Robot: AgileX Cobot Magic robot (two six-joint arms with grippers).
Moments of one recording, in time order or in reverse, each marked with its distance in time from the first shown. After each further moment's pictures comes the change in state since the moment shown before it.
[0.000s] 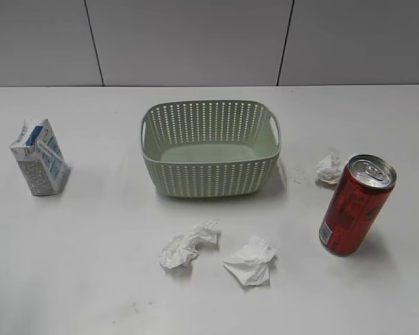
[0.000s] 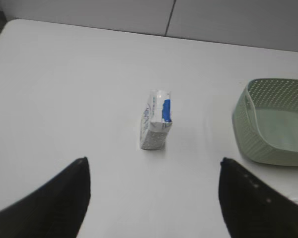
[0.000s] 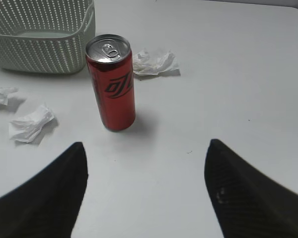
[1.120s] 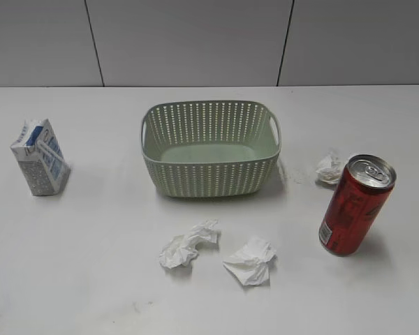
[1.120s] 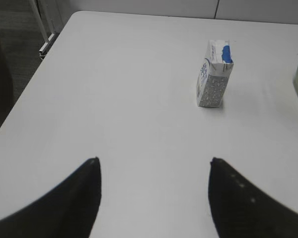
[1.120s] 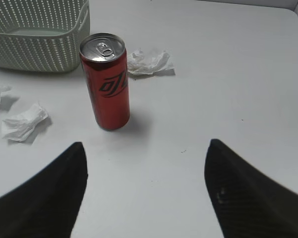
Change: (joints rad) left arm 0.060 -0.734 0.394 0.158 0.187 0.007; right arm 0.000 0.000 0.000 -0.020 0.000 -0.002
